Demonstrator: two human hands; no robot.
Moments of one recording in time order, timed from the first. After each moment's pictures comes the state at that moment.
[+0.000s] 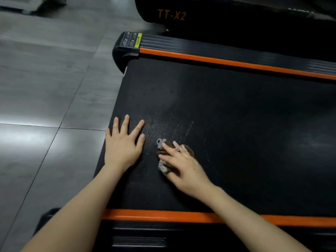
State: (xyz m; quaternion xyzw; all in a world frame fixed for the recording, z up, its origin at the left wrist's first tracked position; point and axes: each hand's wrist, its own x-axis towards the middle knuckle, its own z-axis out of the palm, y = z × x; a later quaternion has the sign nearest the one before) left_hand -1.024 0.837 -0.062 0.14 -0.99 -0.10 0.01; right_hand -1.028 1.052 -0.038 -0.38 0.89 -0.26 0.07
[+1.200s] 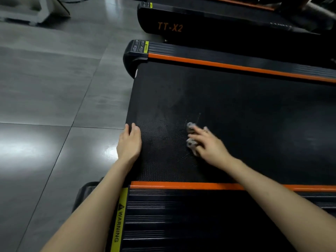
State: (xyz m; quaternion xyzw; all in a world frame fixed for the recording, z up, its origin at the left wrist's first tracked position) left_hand -0.977 0.821 -0.051 0.30 -0.80 -0.52 0.00; right_hand -1.029 1.060 -0.015 -0.23 0.95 -0.17 0.09
